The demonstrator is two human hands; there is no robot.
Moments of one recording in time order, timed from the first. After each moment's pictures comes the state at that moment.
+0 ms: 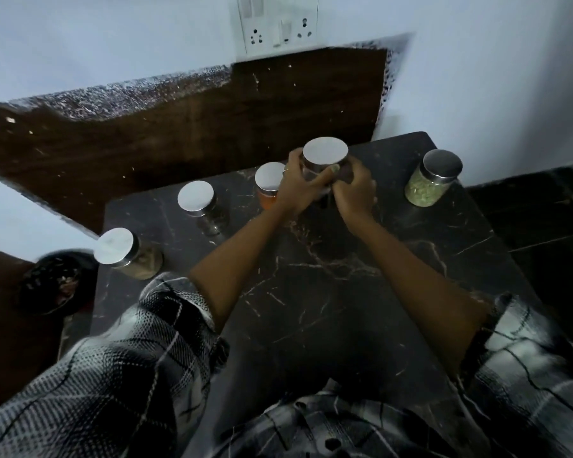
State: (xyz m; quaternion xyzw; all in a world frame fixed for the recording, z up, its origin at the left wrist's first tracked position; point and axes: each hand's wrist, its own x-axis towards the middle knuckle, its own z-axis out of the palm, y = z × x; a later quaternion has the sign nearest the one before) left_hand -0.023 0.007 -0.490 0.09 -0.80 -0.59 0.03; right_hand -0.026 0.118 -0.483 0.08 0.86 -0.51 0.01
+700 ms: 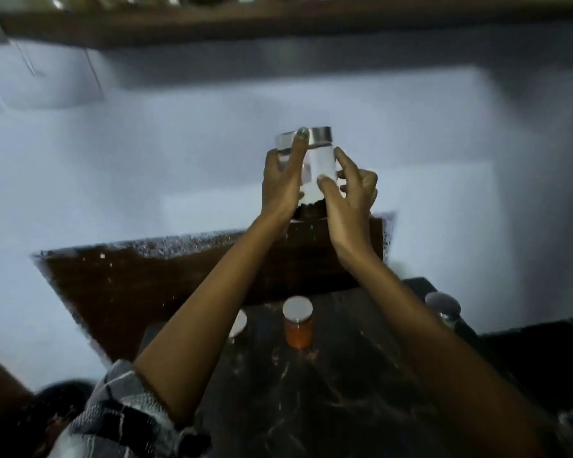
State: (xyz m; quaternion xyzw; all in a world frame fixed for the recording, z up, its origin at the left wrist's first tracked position) left_hand 0.019 -0.023 -0.221 0.04 -0.69 -0.68 0.26; right_hand 0.028 0.064 -0.248 -0.13 0.71 -0.66 -0.21
